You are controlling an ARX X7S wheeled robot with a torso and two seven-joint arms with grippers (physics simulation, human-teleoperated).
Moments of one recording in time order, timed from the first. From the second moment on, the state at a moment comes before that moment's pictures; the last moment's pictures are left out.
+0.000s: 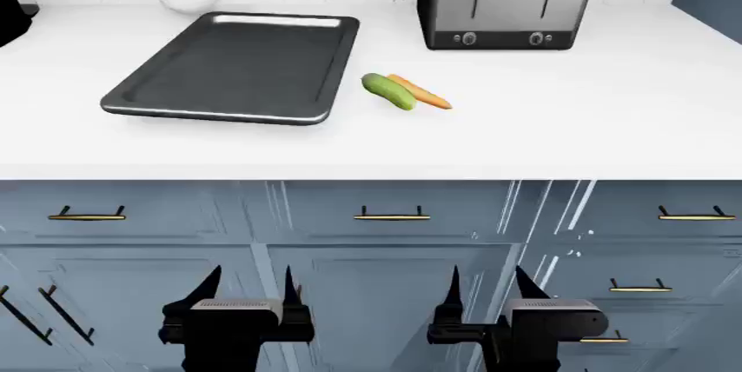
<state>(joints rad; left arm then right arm) 0.00 0.00 0.00 0.00 0.00 0.00 0.00 0.00 0.00 0.00 0.00 0.00 0.00 0.00</state>
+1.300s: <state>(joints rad) -1.30 -0.57 0.29 0.05 -0.09 -0.62 0.45 1.22 0.86 -0.19 -0.63 0.94 1.26 -0.10</state>
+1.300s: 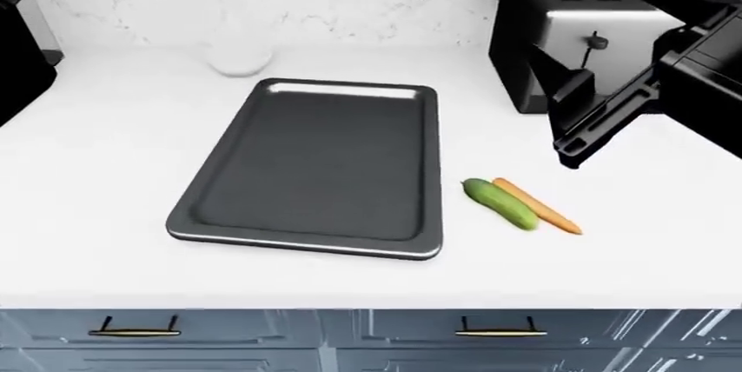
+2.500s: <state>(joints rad) -1.42 -0.43 0.43 -0.38 -0.07 -0.25 0.52 1.17 1.34 -0.21 -0.51 2.29 1.34 0.71</state>
